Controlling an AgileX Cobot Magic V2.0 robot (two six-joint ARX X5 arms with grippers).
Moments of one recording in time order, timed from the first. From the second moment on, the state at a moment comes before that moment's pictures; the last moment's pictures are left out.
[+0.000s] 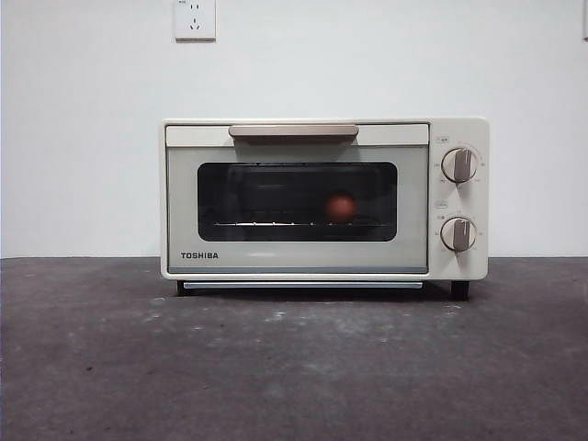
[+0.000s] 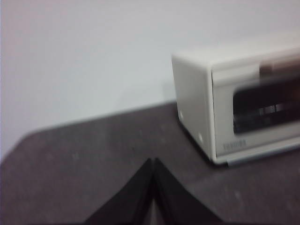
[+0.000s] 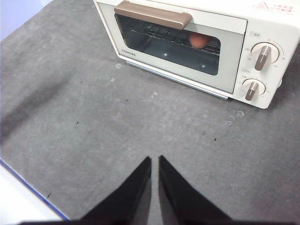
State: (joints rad) left arm -0.01 0.01 0.14 -0.10 0.16 0.17; right arm 0.58 0.65 1.03 -0.93 -0.11 0.19
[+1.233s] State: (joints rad) left arm -0.01 0.00 0.03 -0.15 0.16 0.18; right arm 0.58 0.65 1.03 -0.93 -0.11 0.19
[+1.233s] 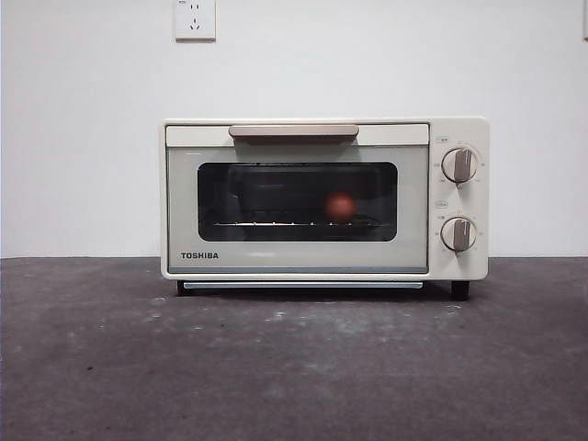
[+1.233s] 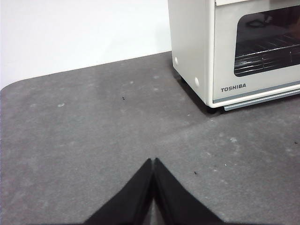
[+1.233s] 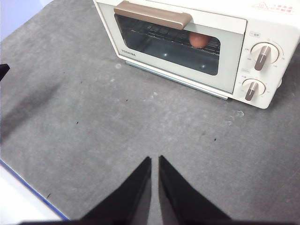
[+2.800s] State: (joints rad) left arm -0.01 0.00 0.03 -0.15 0.16 0.18; right arm -0.02 0.00 0.02 -0.03 -0.11 0.05
